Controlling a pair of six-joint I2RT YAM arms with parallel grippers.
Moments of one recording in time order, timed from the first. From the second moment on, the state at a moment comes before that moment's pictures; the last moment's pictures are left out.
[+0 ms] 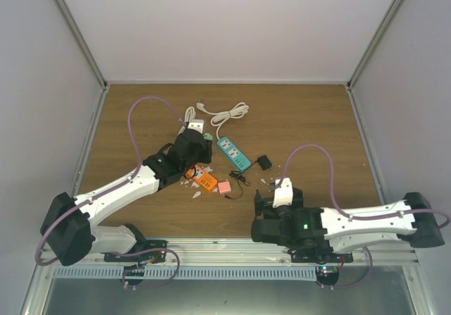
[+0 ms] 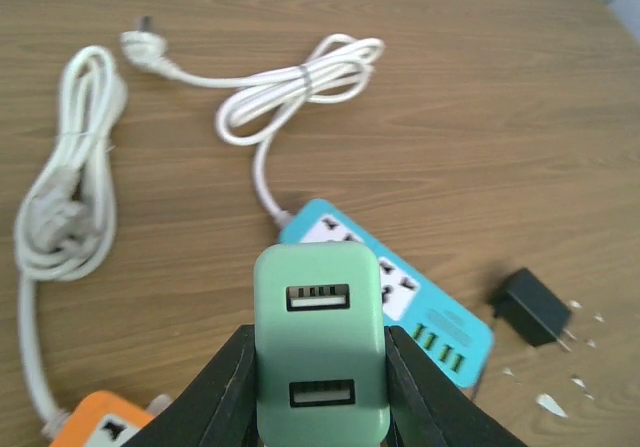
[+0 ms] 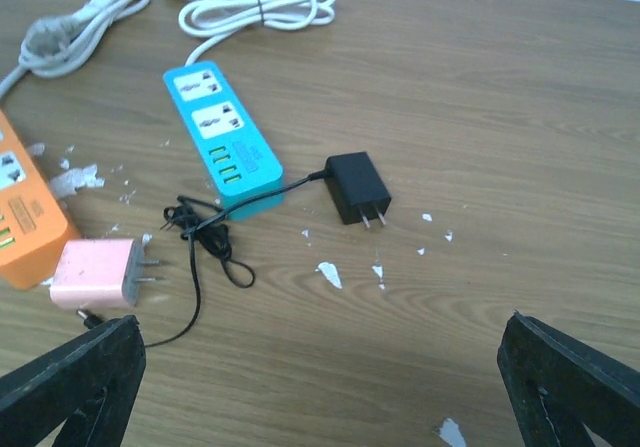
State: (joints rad) left arm -0.74 1.26 0.88 -0.20 -0.26 -0.47; right arm 1.55 0.96 0.67 -0.98 1.08 1.22
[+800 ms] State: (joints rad) left arm -0.64 1.14 0.73 -0.52 -0.42 -0.94; right arm 1.55 1.24 0.68 -0.76 0.99 1.08
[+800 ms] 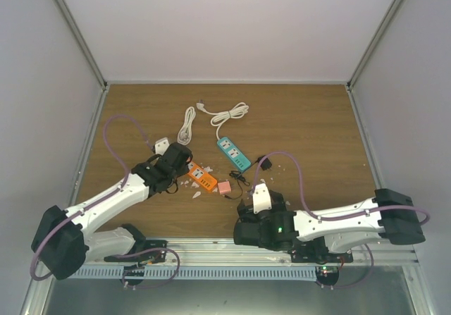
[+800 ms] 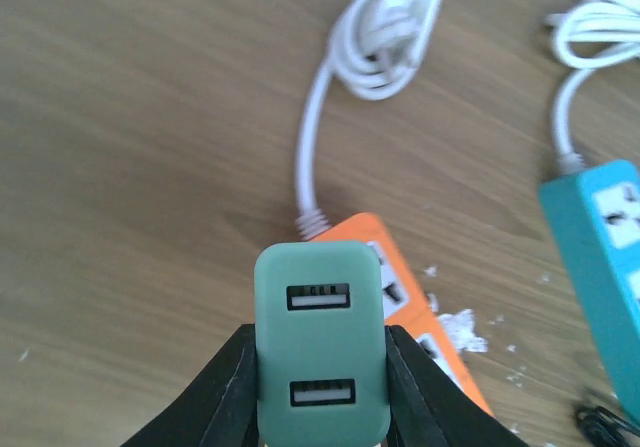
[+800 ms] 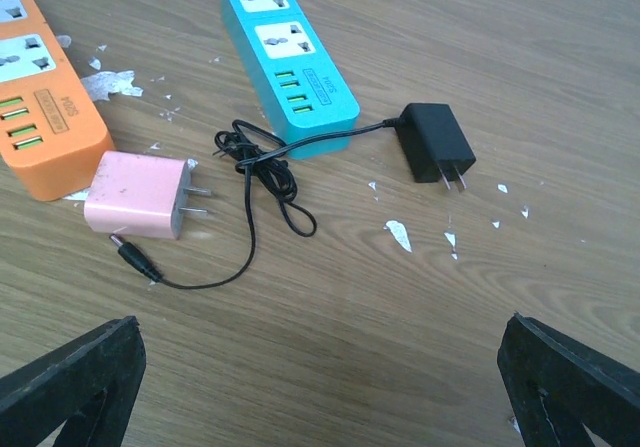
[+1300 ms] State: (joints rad) left arm -0.75 1.29 0.84 -0.81 -0.54 -1.49; right arm 1.55 1.26 0.67 -0.73 0.98 1.07
